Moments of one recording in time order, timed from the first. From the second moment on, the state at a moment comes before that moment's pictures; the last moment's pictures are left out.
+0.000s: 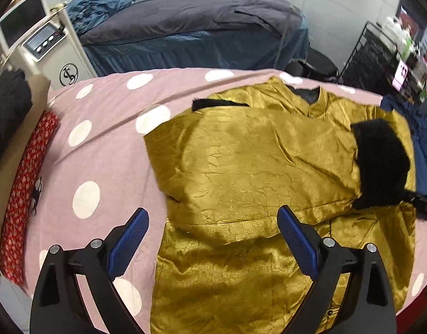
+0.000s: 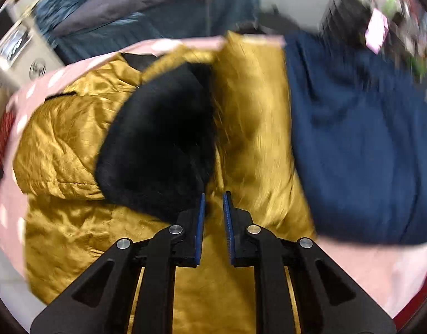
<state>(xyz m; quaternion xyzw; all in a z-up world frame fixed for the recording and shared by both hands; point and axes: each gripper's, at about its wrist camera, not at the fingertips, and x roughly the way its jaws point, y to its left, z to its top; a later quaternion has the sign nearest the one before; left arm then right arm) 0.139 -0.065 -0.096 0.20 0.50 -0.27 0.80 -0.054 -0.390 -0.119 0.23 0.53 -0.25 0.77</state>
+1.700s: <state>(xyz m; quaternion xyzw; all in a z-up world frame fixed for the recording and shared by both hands) 0.131 -0.112 -0.159 0.27 0.50 -0.28 0.77 0.034 -0.349 -0.153 0.17 0.57 -0.19 0.78</state>
